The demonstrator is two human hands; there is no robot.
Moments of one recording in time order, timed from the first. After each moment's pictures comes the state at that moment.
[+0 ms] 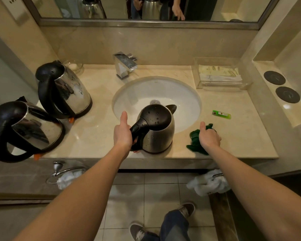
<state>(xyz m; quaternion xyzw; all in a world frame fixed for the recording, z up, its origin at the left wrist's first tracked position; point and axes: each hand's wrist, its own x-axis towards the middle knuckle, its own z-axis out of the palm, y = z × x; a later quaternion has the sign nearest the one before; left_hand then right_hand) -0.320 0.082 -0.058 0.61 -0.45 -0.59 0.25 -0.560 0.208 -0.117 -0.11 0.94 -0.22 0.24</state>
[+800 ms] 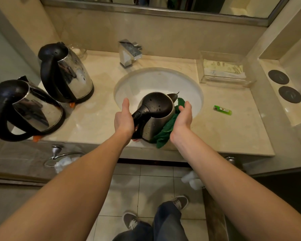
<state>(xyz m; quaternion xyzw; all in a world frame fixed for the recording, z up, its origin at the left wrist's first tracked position) -0.320 0.080 -0.062 0.63 -0.44 -0.58 0.27 -0.446 0.162 -0.024 0.10 0.64 -0.63 0.43</state>
